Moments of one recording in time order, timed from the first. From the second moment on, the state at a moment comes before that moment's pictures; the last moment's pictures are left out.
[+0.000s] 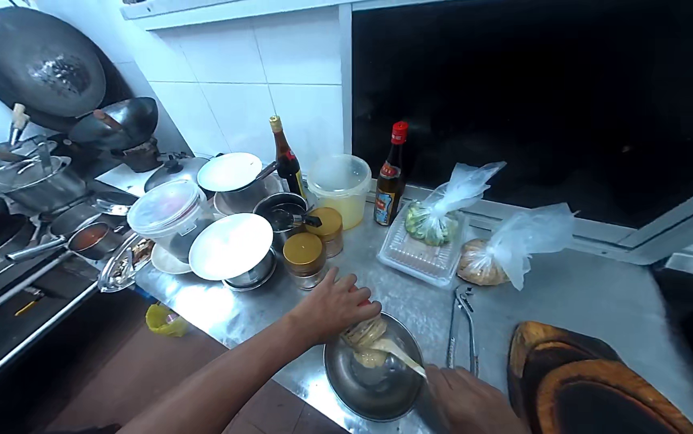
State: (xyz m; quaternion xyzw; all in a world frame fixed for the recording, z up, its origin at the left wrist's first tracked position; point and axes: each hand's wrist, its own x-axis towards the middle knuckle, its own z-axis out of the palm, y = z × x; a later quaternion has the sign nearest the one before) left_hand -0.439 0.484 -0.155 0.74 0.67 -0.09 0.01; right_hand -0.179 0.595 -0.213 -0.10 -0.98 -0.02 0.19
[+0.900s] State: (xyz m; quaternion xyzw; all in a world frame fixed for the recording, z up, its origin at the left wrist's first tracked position) left_hand -0.440 0.443 -0.183 0.61 0.73 0.30 0.04; right_hand -0.261 0.587 -0.160 0.02 -0.93 0.19 0.33
